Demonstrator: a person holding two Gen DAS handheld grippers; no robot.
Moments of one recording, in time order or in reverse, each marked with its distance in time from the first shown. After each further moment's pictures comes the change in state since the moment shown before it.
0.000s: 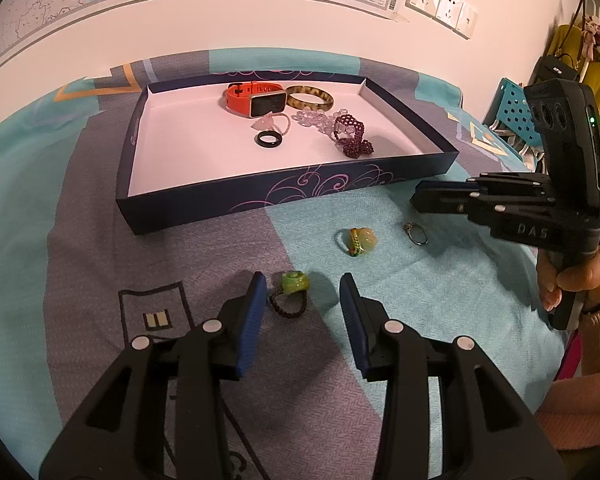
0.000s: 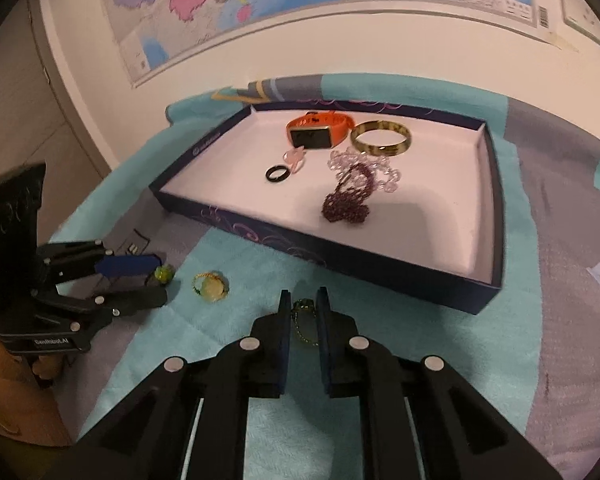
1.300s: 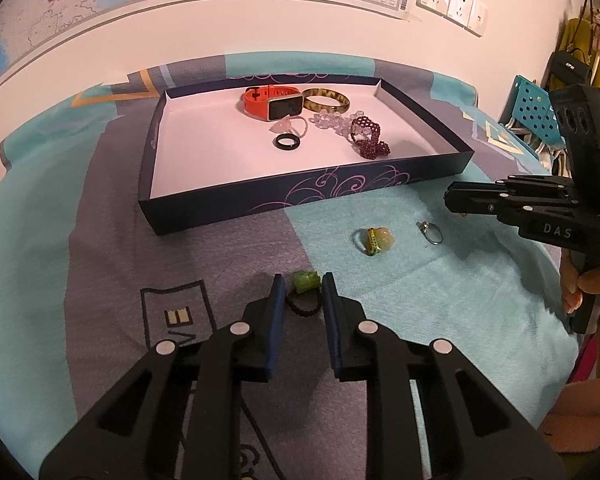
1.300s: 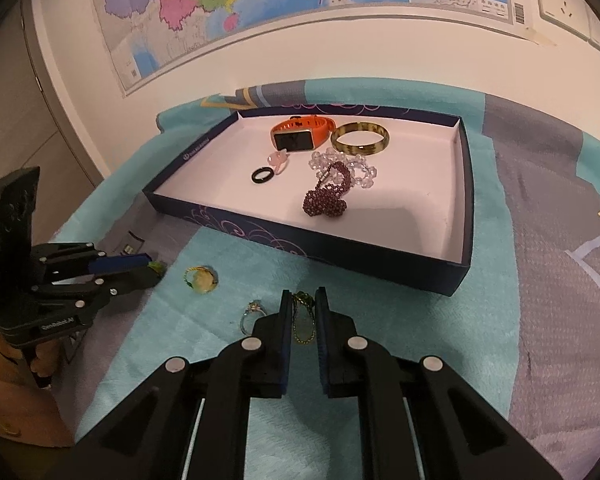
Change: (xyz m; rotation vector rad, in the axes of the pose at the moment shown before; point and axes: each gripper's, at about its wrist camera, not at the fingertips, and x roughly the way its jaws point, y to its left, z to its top) left arm -0.004 0.001 0.000 0.005 -0.008 0.073; right arm -0.012 0.000 -0.008 0.007 -0.015 -0.019
